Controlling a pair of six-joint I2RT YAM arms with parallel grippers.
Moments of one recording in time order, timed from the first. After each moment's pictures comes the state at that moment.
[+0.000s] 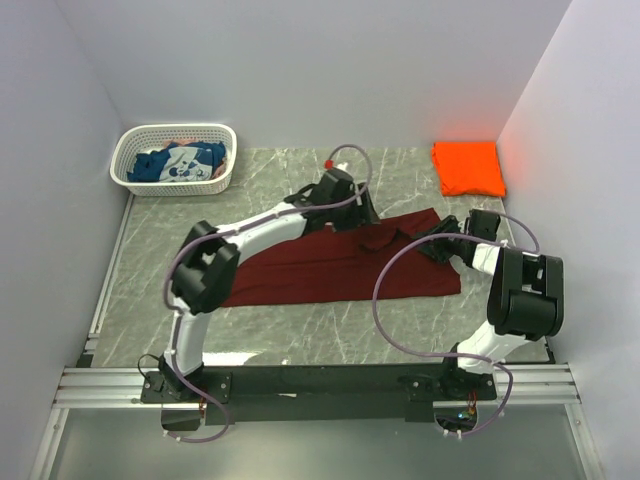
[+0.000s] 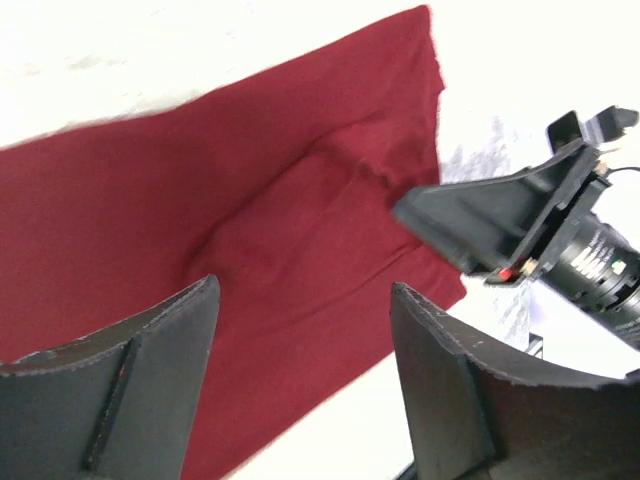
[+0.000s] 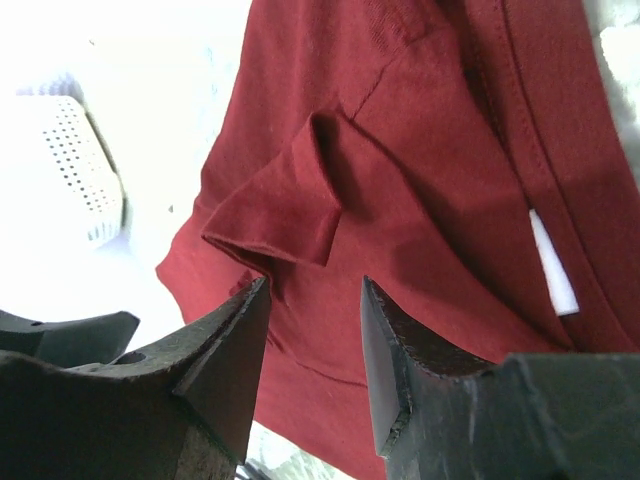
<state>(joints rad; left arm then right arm) -0.75 2.01 1.58 -0.21 0.09 -0.85 -0.23 1.61 0.70 0.09 -0.57 0.82</state>
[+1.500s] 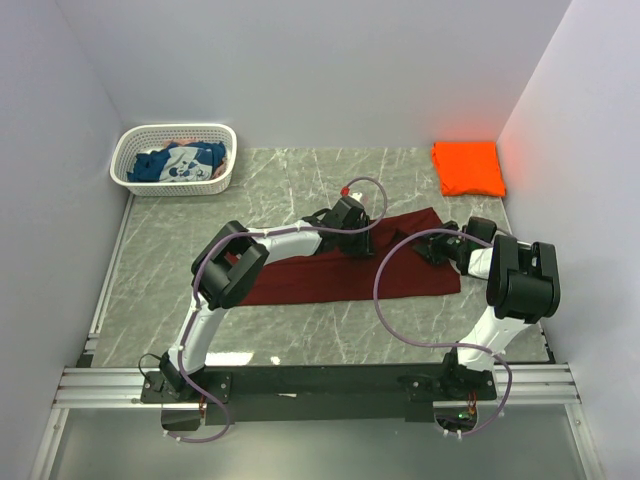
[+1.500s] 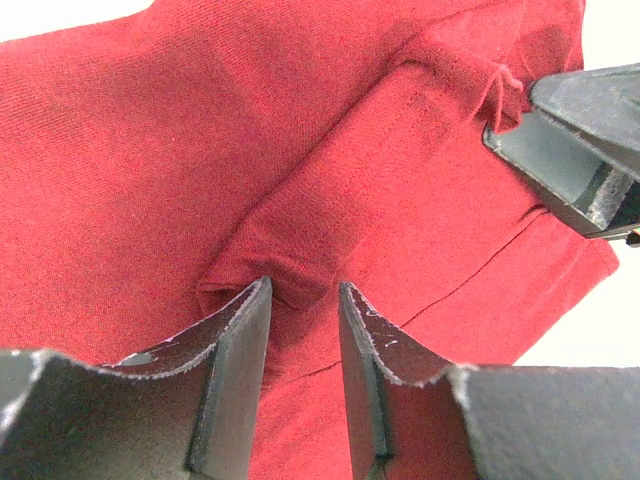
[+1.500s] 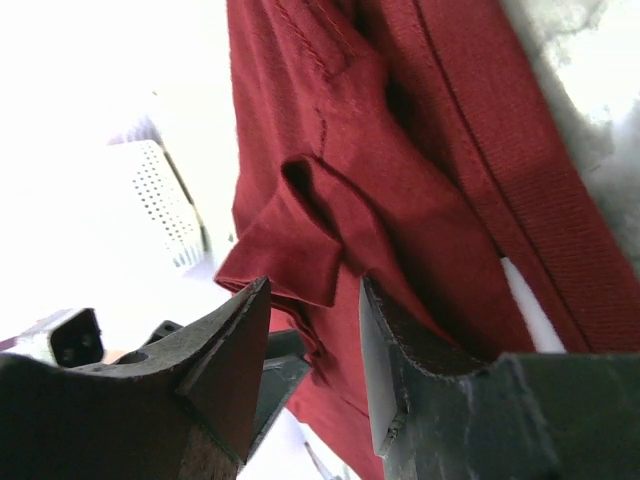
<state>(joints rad) -0.82 2.19 1.55 -0.10 0.09 -0.72 -0.24 1.75 0.63 0.40 -0.62 1.09</state>
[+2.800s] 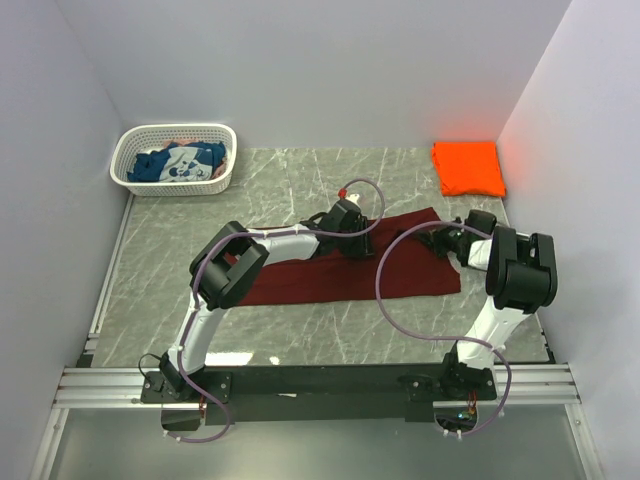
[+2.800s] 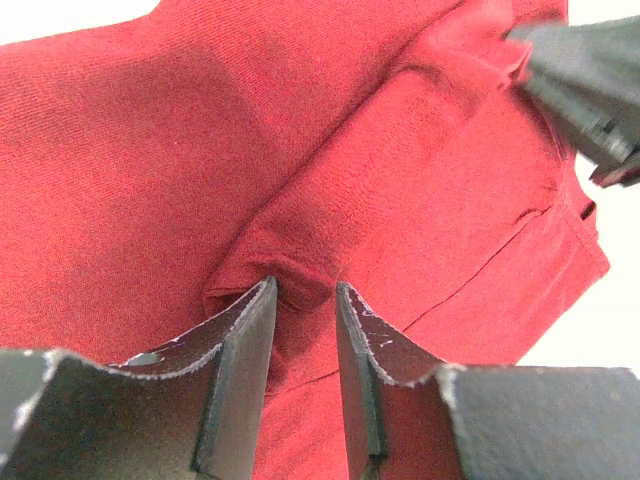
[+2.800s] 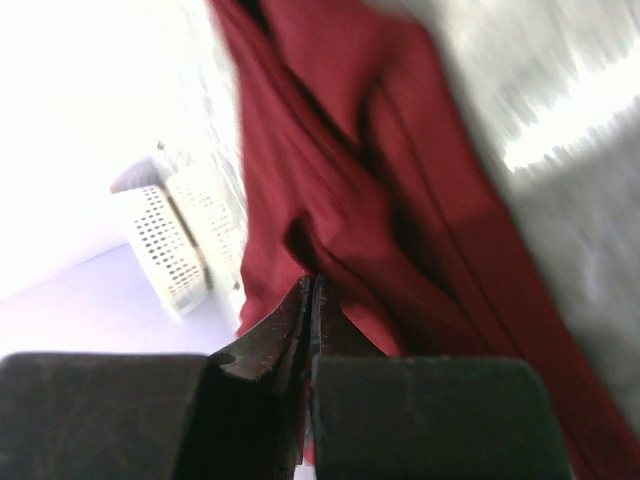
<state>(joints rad) -0.82 2.18 1.49 0.00 0.09 -0.73 -0.24 1.83 0.71 0.41 -0.55 1.13</state>
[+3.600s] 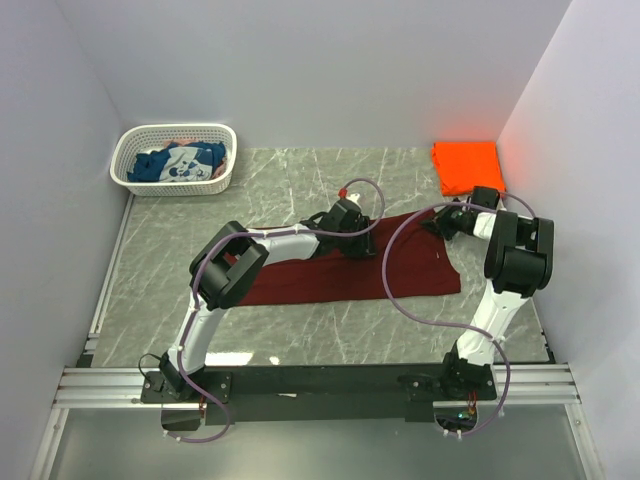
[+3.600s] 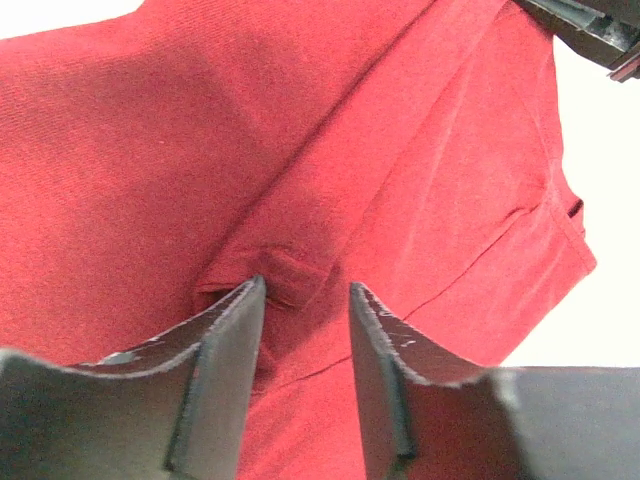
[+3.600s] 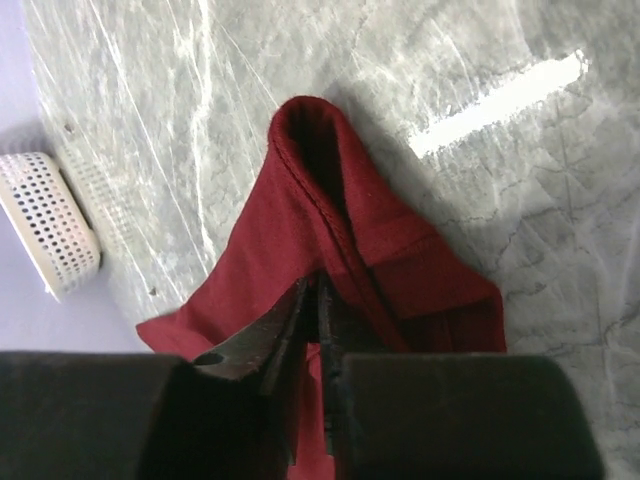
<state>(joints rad) -0.82 2.18 1.48 0.00 0.11 -0.74 -0.26 1.99 1.08 0.02 -0.55 0.74</state>
